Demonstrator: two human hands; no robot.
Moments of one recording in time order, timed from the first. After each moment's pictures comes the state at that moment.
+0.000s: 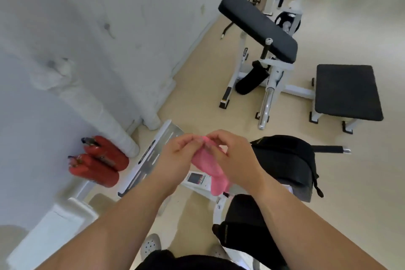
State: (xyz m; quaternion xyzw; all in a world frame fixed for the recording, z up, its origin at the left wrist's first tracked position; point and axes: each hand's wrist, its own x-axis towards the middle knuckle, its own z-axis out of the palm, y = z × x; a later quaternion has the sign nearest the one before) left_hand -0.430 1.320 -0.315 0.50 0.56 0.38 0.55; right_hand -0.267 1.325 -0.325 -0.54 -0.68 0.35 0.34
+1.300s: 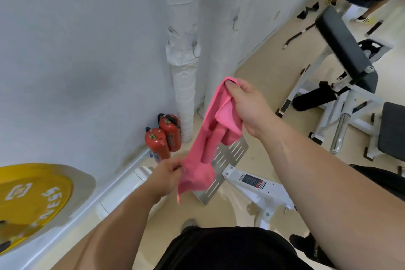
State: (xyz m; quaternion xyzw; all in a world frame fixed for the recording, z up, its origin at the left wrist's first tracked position) left_hand -0.876 1.234 -0.401 0.46 0.68 0.26 0.50; right_hand -0.702 1.384 -0.257 -0.51 -0.54 0.54 0.38
